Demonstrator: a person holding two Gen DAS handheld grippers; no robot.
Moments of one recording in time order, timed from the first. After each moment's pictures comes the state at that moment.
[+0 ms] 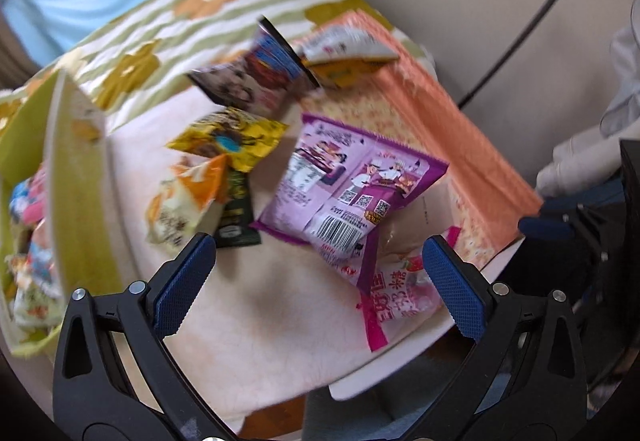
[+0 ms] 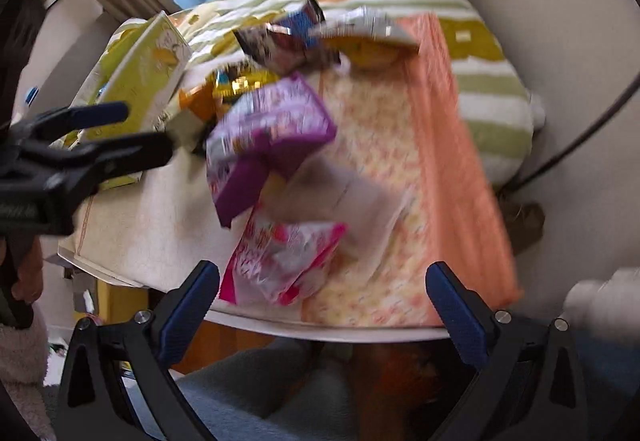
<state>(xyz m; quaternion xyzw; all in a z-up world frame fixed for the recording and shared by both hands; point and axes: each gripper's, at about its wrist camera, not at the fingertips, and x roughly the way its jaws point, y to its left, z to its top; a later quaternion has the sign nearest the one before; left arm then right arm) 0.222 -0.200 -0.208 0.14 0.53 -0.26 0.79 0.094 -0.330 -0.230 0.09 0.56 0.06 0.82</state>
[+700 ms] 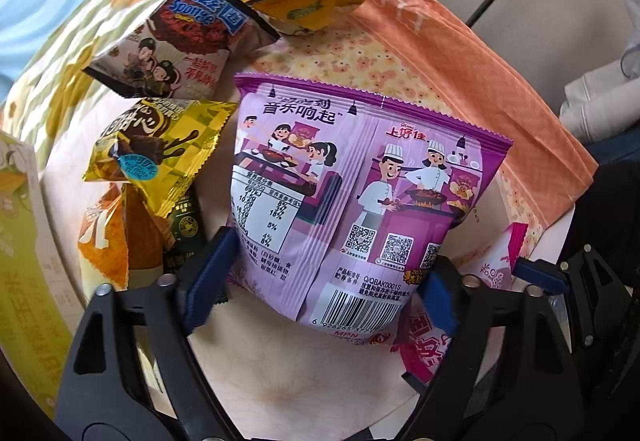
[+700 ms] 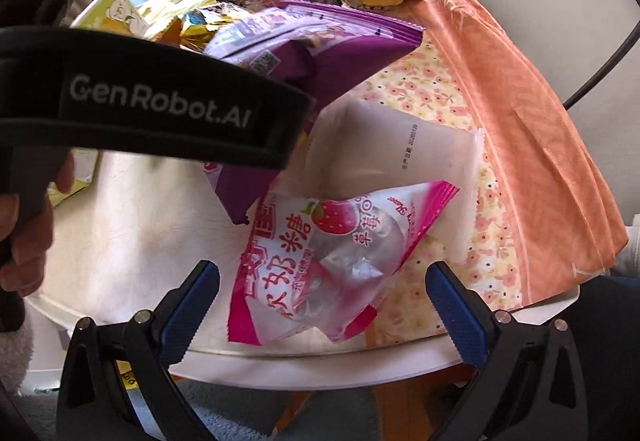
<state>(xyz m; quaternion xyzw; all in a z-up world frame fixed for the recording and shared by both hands) 0.264 -0.236 -0.282 0.21 0.57 -0.32 0.73 0.104 -0.268 -0.289 0.09 0.58 -0.03 0.81</state>
